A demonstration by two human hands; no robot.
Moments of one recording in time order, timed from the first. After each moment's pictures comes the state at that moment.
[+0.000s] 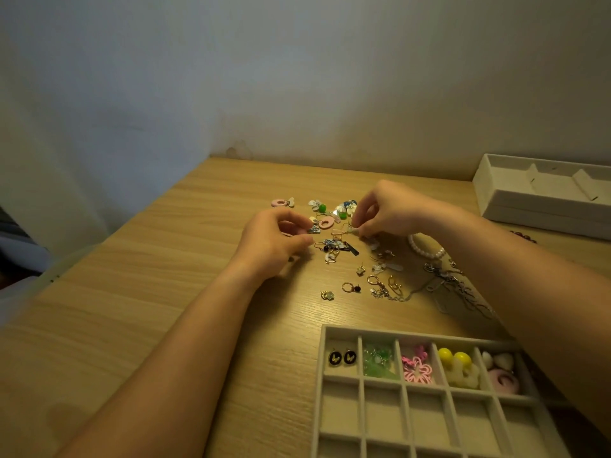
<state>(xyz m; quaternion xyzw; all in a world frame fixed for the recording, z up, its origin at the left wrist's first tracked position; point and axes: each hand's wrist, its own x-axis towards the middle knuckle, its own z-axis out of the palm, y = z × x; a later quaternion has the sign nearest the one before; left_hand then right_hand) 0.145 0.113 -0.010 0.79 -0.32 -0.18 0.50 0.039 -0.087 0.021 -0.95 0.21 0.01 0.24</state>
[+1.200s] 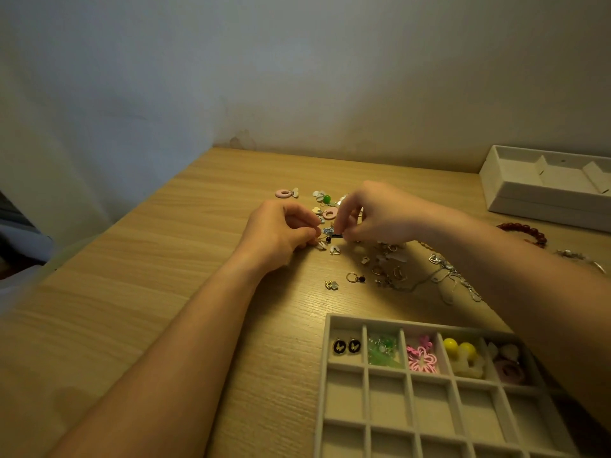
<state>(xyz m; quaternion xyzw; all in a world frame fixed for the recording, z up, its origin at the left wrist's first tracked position) 0.141 0.115 -0.010 0.78 -0.34 -0.19 0.49 0.035 -0.048 0.025 -0.97 0.12 -0.01 0.20</state>
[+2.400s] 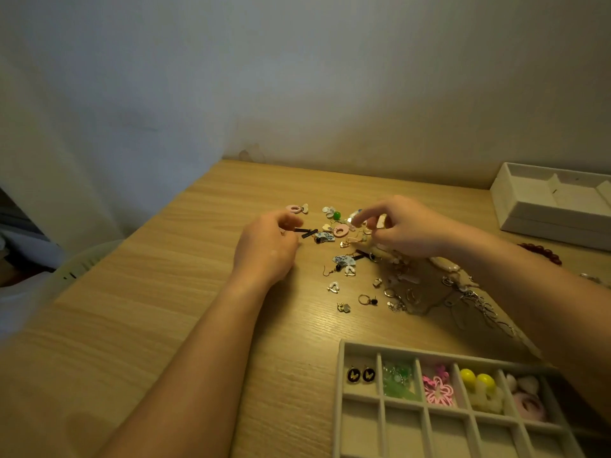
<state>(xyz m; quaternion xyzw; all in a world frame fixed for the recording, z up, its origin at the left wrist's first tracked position) 0.164 0.117 -0.011 0.86 -0.28 -0.04 0.43 0.032 -0.068 0.027 -0.96 0.16 -0.03 0.24</state>
